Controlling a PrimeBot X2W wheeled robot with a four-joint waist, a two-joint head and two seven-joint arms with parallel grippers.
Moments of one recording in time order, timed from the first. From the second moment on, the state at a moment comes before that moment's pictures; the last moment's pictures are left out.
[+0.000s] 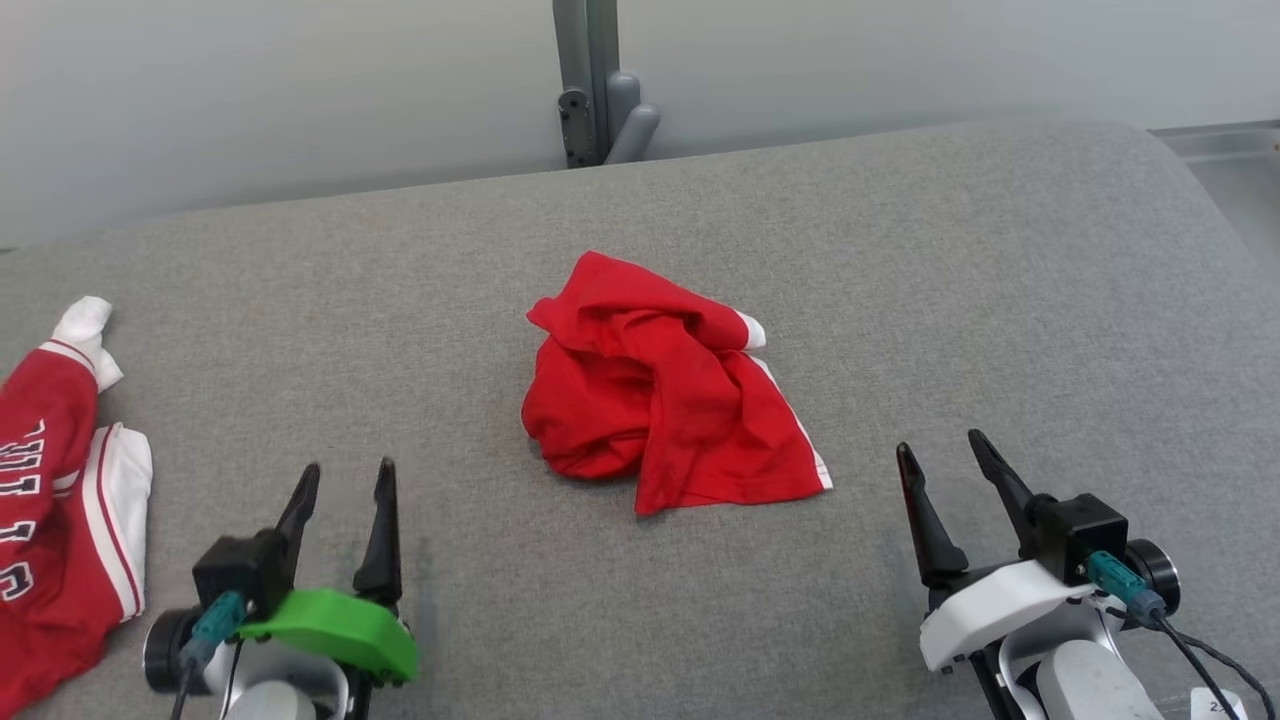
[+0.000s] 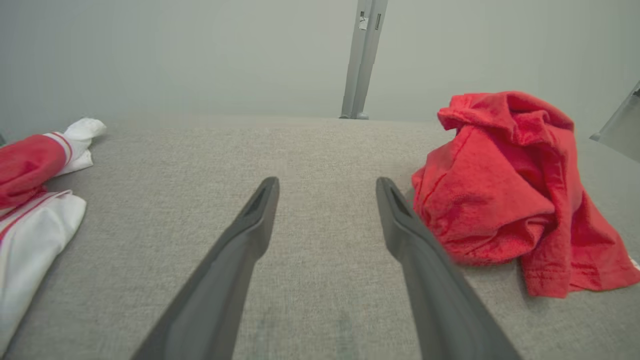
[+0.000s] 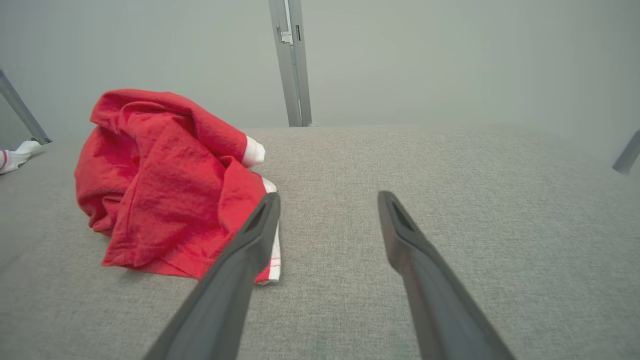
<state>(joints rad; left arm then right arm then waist) -0.20 0.12 -0.15 0.46 -0.32 -0.08 -0.26 -0.12 -0.06 0.08 0.32 0.11 0.13 -0.26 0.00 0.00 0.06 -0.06</state>
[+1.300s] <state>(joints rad) 0.02 0.05 -0.11 0.31 -0.27 -0.11 -0.26 -0.28 -0.06 0.28 0.60 0.12 0.13 -0.26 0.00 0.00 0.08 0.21</state>
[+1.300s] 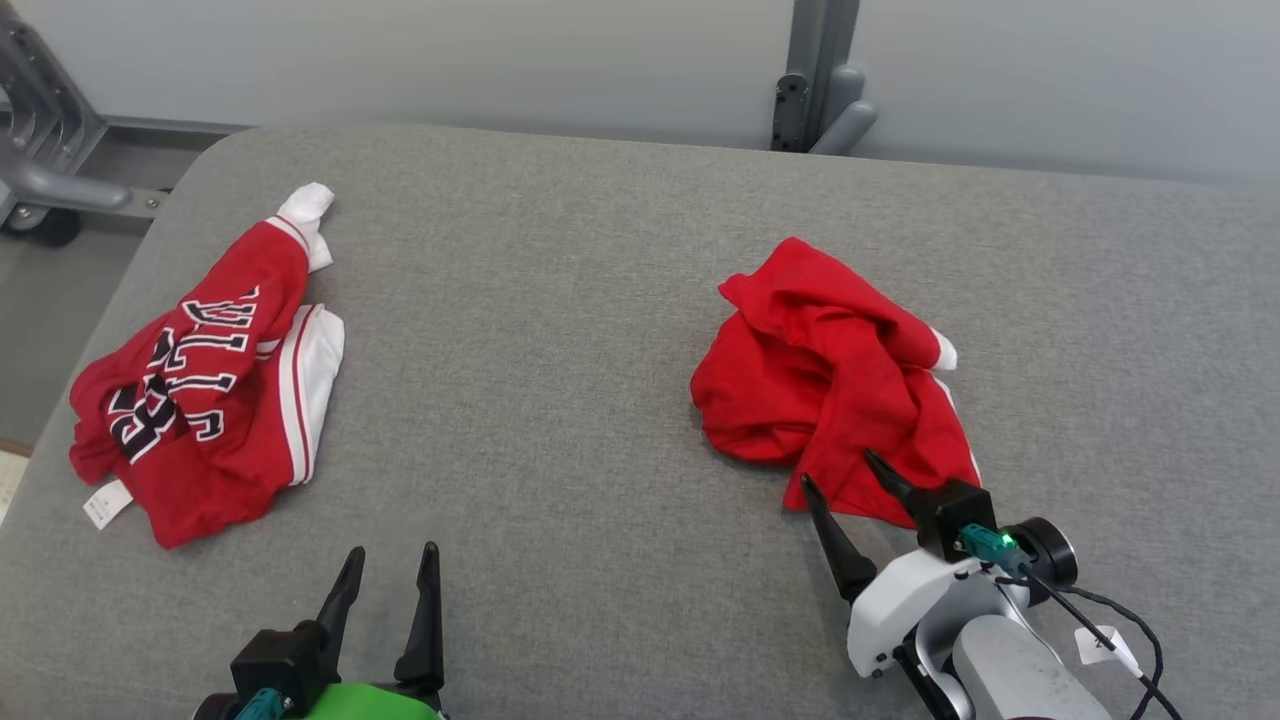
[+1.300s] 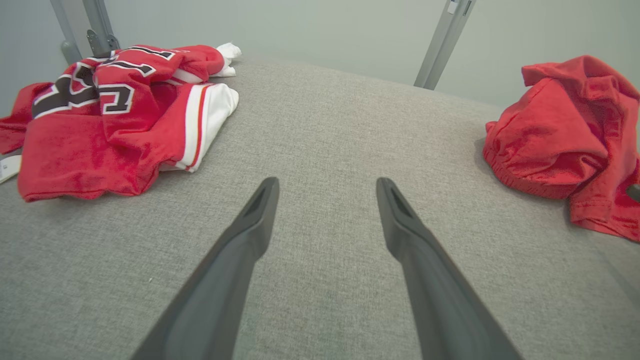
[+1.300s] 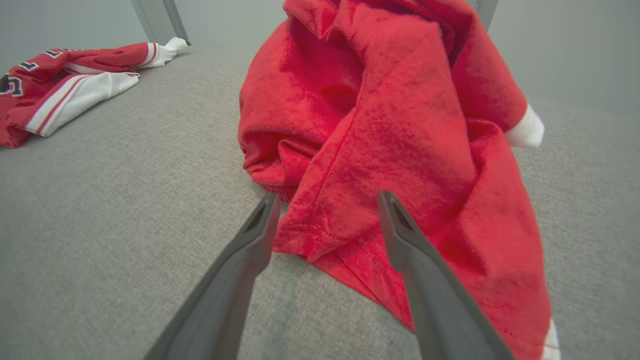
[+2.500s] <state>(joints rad) 0.02 0.05 -0.17 0.35 -0.29 -0.12 -0.26 -0.43 -0.05 0.22 0.31 0.54 0.13 -0.26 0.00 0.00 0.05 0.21</state>
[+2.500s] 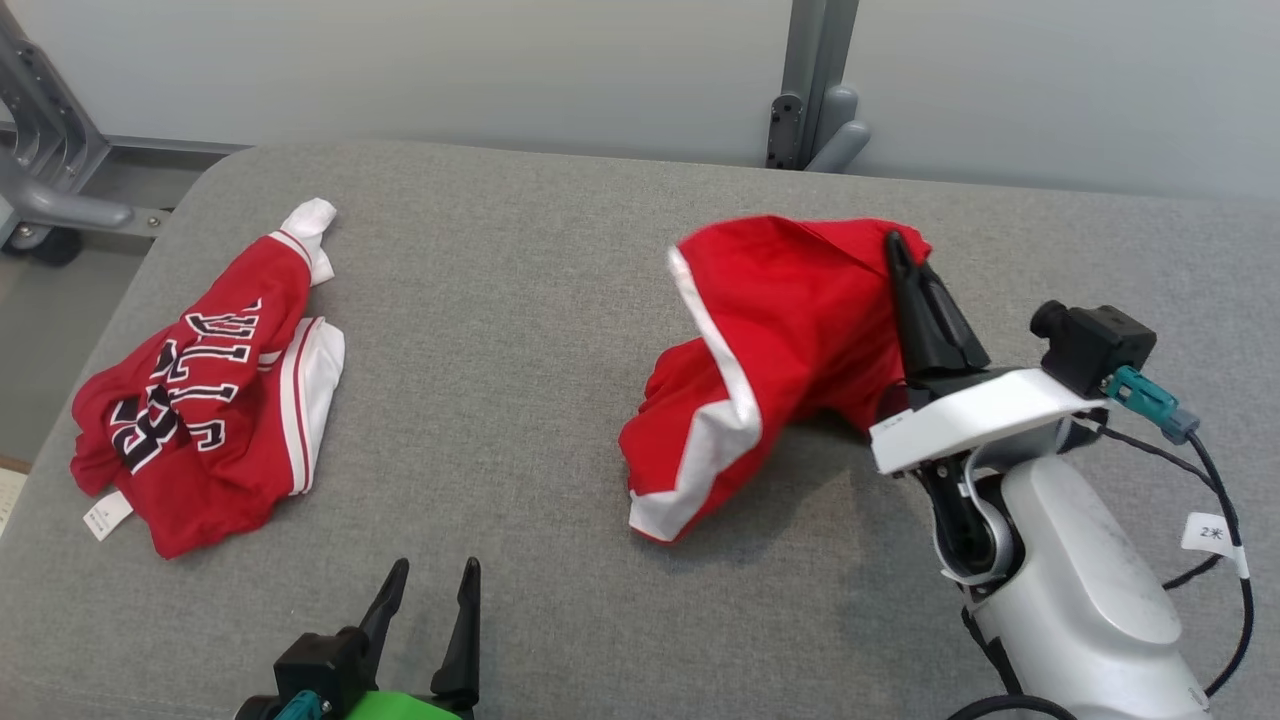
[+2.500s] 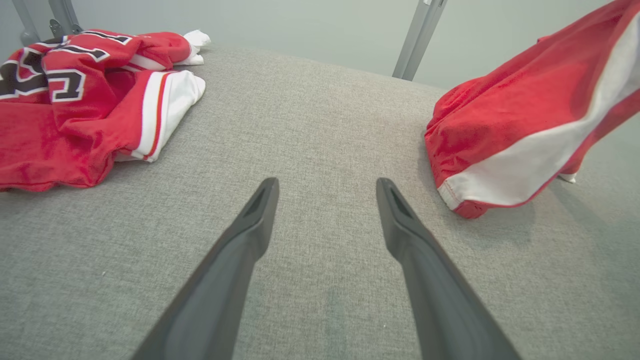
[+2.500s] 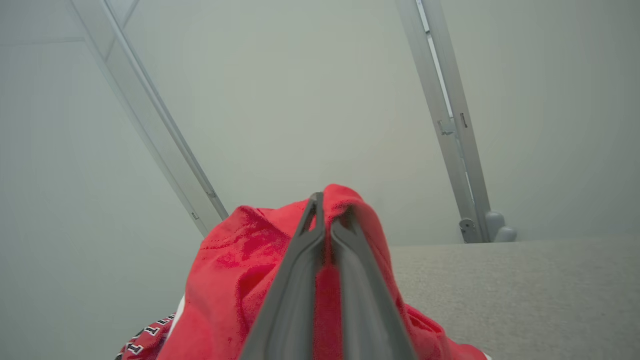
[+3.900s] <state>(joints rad) -0.15 0.05 -0.41 0.50 -0.43 -0.13 -0.26 -0.12 -0.06 -0.07 0.31 0.19 0.13 -0.26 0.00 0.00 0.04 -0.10</state>
